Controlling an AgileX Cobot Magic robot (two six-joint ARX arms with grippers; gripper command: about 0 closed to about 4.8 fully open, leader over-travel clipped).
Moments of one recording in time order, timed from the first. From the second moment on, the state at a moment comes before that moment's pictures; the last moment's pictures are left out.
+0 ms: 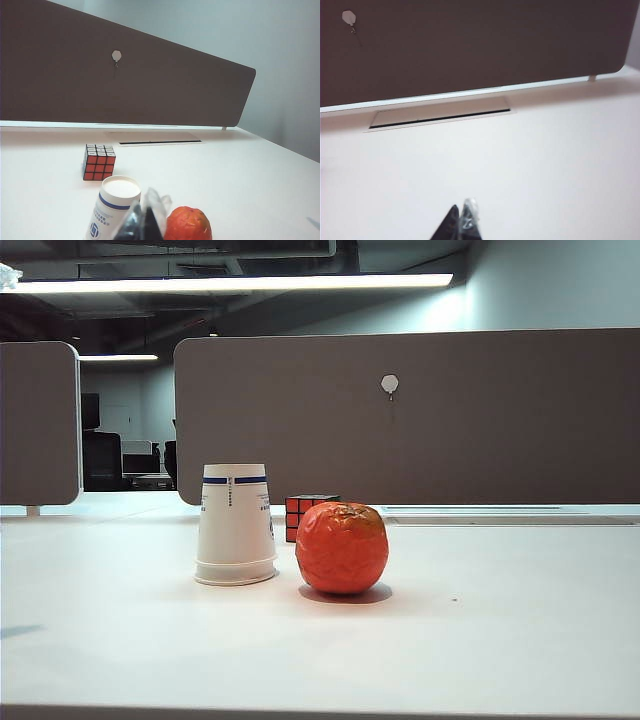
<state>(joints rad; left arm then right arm) -0.20 0.01 0.01 0.23 0.44 -0.29 0.26 0.00 0.31 -0.34 0.44 0.11</state>
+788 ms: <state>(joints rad) -0.20 0.01 0.01 0.23 0.44 -0.29 0.26 0.00 0.26 -0.30 0.26 0.12</state>
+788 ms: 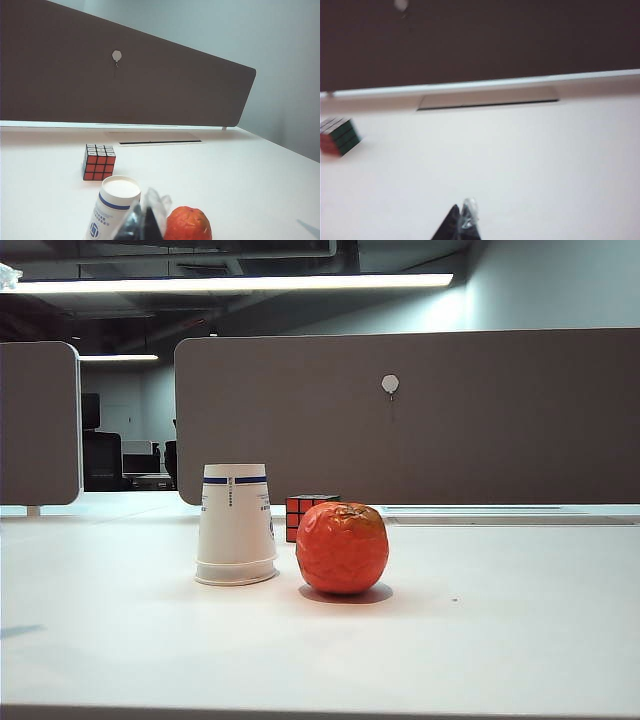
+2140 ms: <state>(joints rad) -0.20 0.01 0.01 0.23 0.47 -0.29 0.27 0.00 0.05 -0.18 -0.08 0.10</state>
